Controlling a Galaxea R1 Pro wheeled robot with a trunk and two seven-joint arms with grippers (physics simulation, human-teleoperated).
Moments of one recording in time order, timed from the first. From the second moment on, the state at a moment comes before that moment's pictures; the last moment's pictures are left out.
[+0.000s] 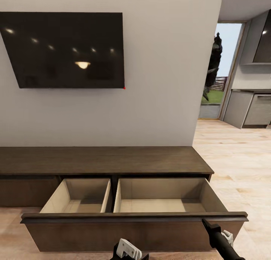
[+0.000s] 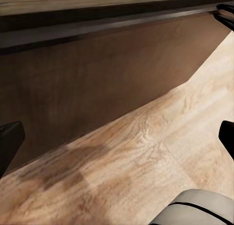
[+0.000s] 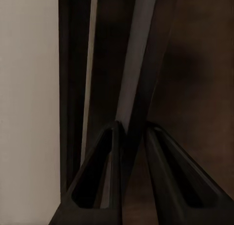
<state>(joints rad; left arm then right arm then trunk) 0.06 -0.06 -0.38 -1.31 0.04 0.27 -0.31 -0.48 -0.23 -0.98 -0.07 -0.41 0.25 0.87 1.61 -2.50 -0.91</state>
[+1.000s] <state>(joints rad) 0.06 -0.06 -0.38 -1.31 0.04 0.27 -0.31 -0.47 -0.23 -0.98 -0.08 -0.42 0.26 0.95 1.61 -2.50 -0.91</state>
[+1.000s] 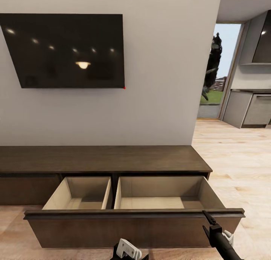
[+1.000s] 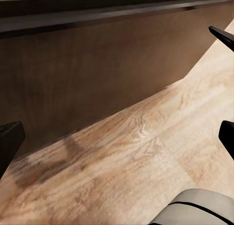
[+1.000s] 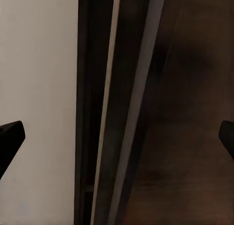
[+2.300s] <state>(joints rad) 0.06 -0.06 -0.38 -1.29 0.04 0.27 -0.31 -0.46 -0.23 -0.98 -0.09 -0.42 0.26 0.93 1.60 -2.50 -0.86</state>
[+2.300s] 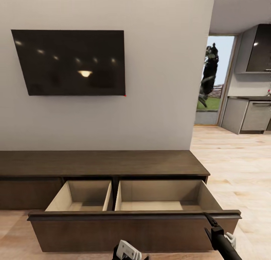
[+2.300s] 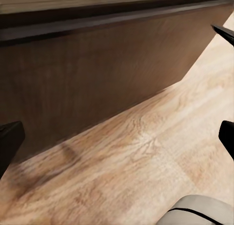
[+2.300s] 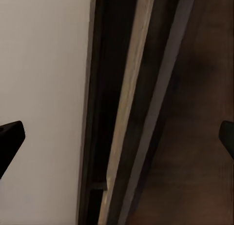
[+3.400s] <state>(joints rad) 0.06 -0.06 -0.37 -1.28 0.04 0.28 -0.31 -0.31 -0.34 -0.93 -0.09 -0.42 0.27 0.87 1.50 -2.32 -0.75</state>
